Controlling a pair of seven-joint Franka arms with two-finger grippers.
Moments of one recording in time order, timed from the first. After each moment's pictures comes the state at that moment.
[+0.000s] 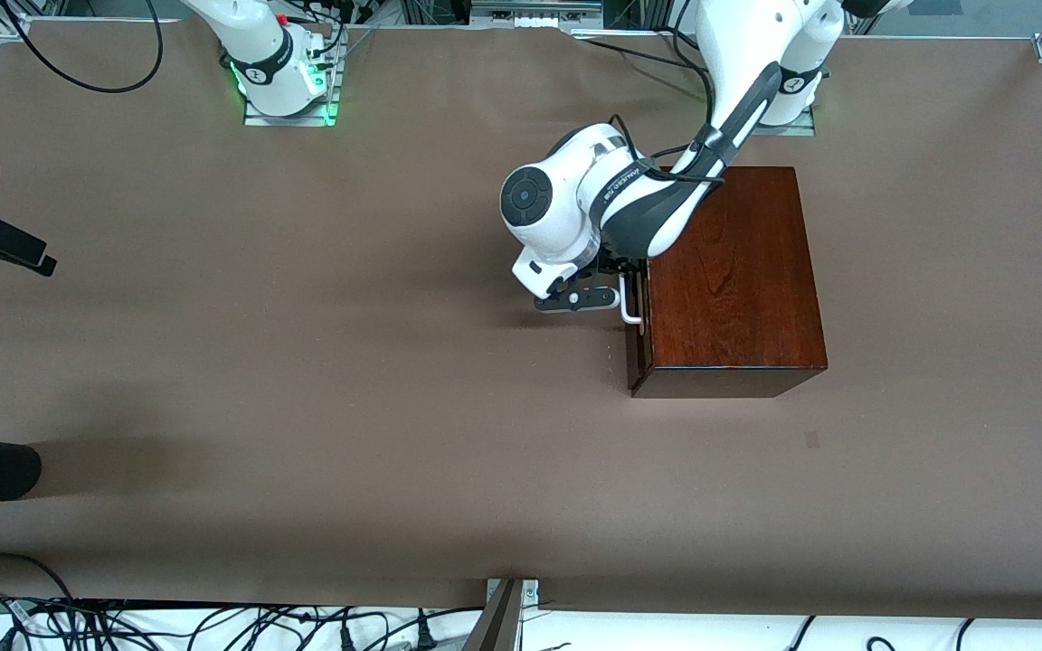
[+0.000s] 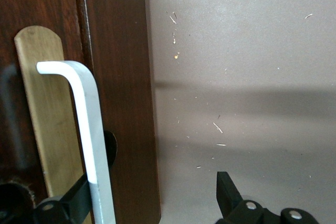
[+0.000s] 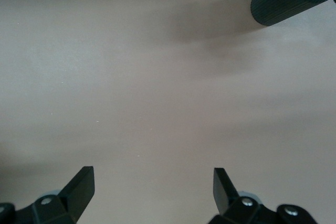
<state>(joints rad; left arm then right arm) -0.48 0.66 -0.34 -1.49 0.35 1.75 -0.92 0.09 0.14 -0.20 -1.49 0.02 1.63 0.03</state>
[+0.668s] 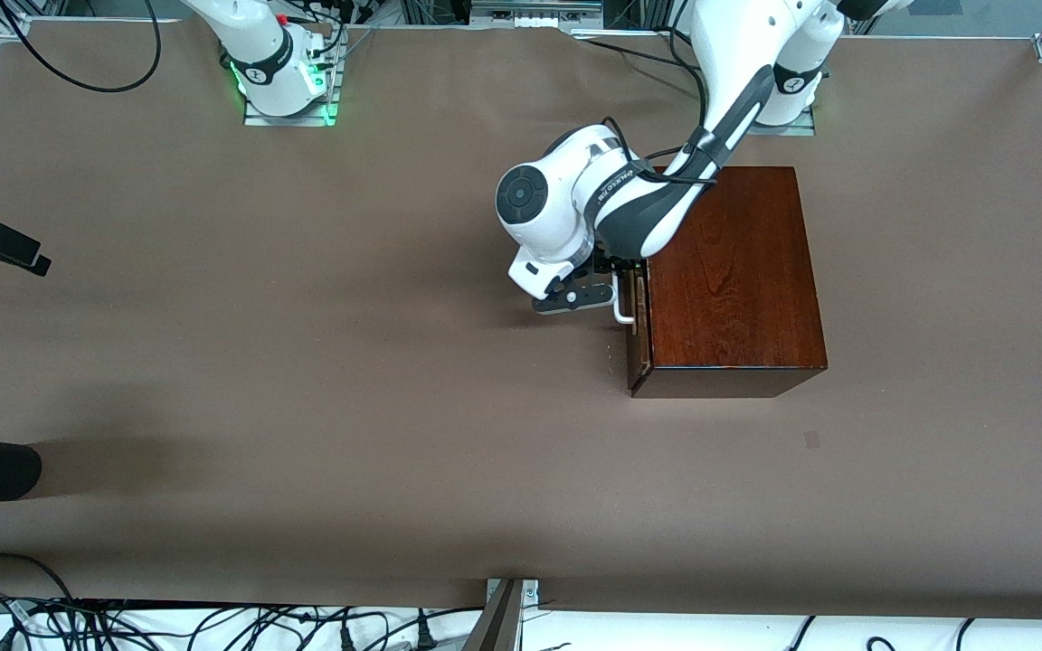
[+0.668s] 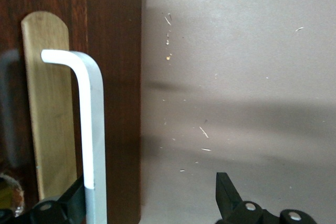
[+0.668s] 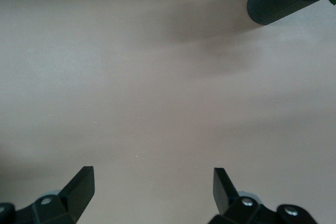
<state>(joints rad) -0.50 0.67 -0.34 -1.49 0.35 1.79 -1.03 0.09 0.14 -0.21 -1.49 0.02 1.63 0.03</state>
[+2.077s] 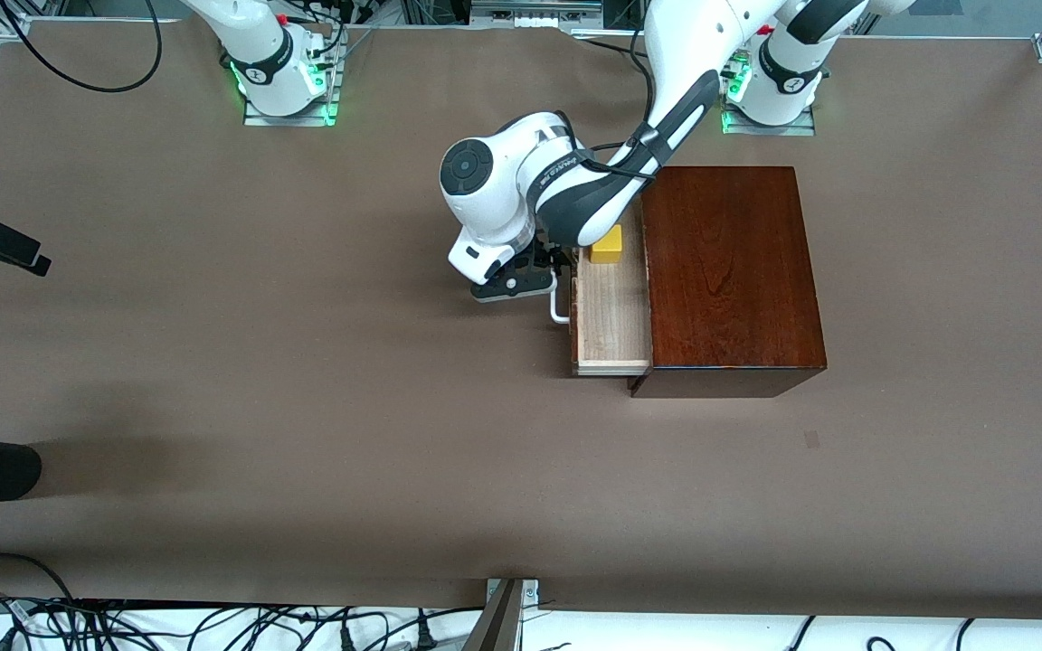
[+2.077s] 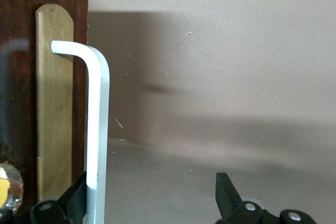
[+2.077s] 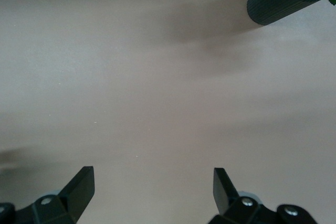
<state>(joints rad) -0.62 0.79 -0.34 -1.27 0.33 1.83 -1.10 0.09 0.14 -0.21 -1.49 0.02 1.63 0.03</state>
